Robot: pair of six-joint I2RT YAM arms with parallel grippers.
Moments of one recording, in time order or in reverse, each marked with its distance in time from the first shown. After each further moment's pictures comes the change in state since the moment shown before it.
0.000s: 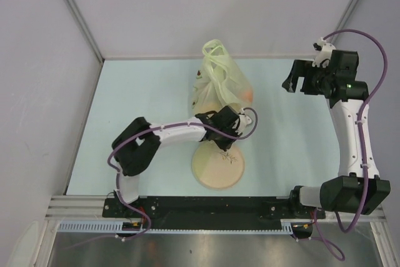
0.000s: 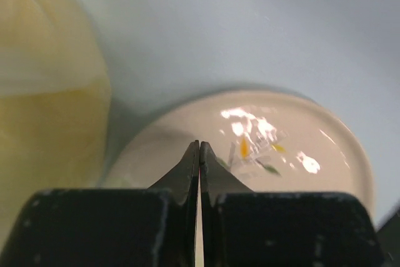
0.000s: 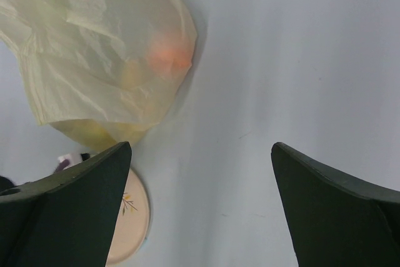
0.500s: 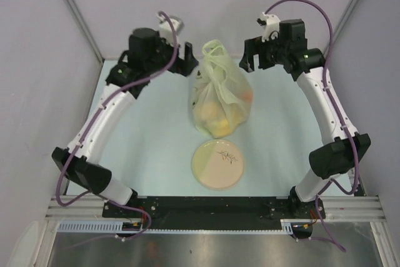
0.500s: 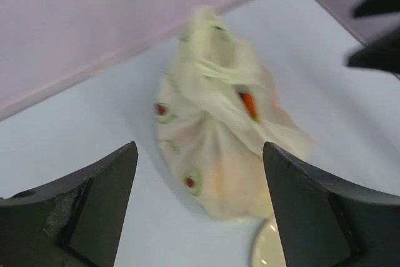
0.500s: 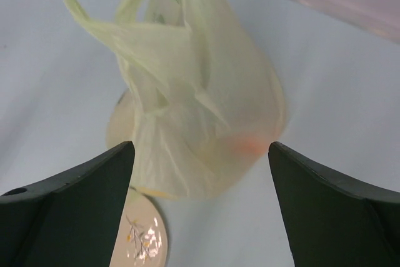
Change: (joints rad) left arm 0.470 -0.450 0.381 -0.165 0.112 0.003; right arm 0.378 0.344 0.409 0.031 0.041 -0.063
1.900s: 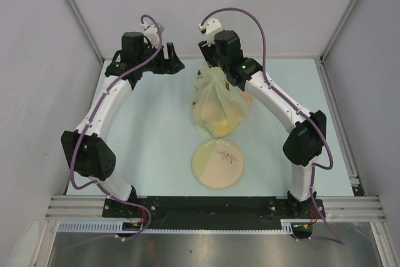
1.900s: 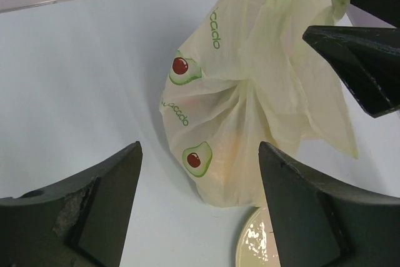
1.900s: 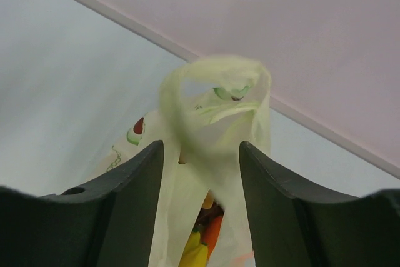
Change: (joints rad) left arm 0.277 0.132 -0.079 0.056 0.184 -0.167; right arm 0.377 0.276 0.072 0.449 0.586 -0.170
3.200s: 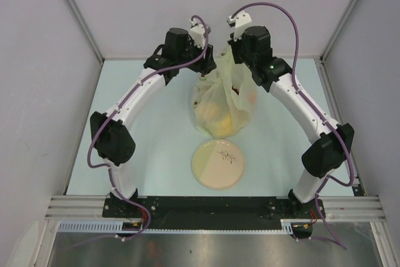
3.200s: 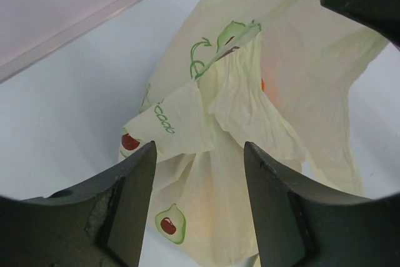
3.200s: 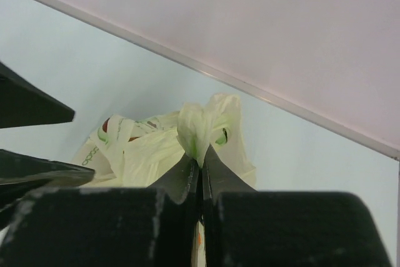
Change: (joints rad) left arm -0.275 0.246 0.246 0.027 -0.121 0.147; right arm -0.116 -0.210 -0.162 0.002 -0.093 0.038
